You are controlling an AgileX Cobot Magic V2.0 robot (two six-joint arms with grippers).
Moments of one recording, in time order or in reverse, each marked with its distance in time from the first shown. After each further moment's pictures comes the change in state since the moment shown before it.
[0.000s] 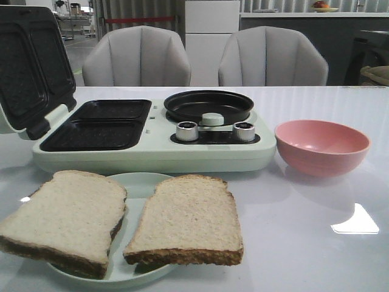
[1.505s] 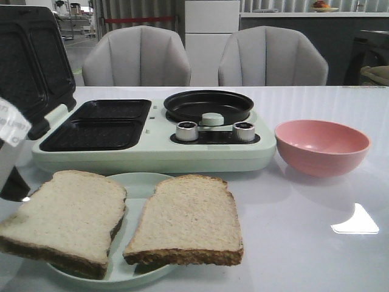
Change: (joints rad) left arm -0.072 0.422 0.216 0.404 -0.365 -0.067; right arm 0.000 0.000 0.000 0.000 0.000 0.000
